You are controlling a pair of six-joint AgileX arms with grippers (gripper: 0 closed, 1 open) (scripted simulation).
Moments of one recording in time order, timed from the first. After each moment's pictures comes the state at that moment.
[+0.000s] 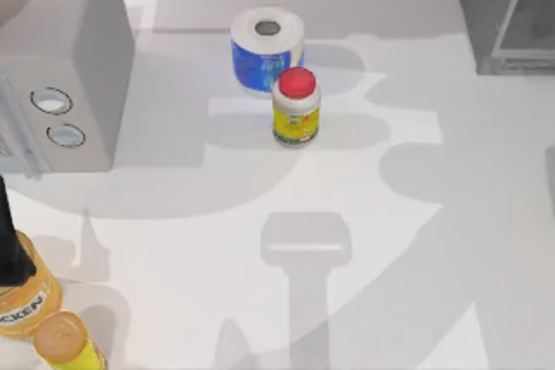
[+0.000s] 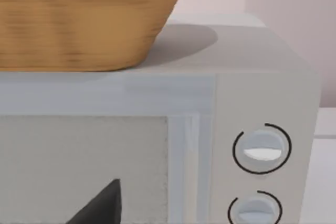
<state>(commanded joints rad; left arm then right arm) 0.00 0.00 0.00 0.00 0.00 0.00 -0.19 2.09 1.17 0.93 -0.15 0.02</state>
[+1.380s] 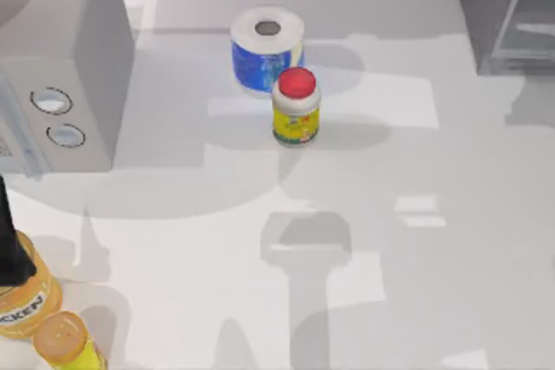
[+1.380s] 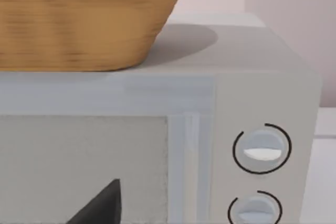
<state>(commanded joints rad) 0.00 0.00 0.00 0.00 0.00 0.00 -0.16 1.43 0.61 0.82 -0.14 0.00</state>
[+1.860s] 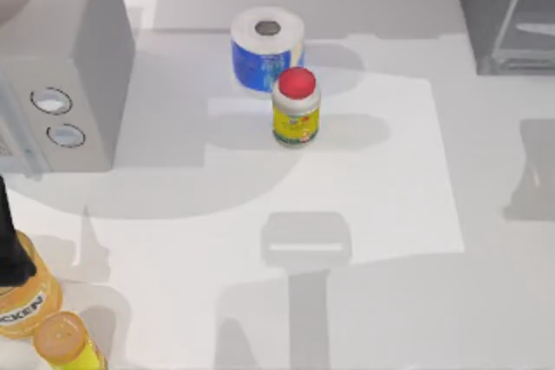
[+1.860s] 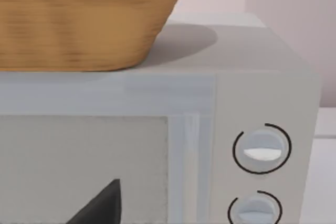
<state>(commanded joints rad) 0.00 0.00 0.00 0.00 0.00 0.00 -0.07 0.53 0.24 0.34 -0.07 0.00</state>
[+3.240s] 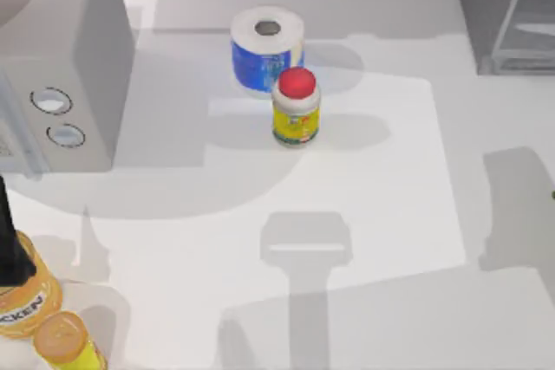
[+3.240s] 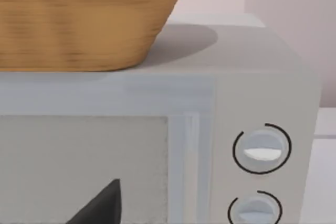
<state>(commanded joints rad) 0.00 0.00 0.00 0.00 0.00 0.00 0.14 0.38 0.04 0.38 -0.05 0.00</state>
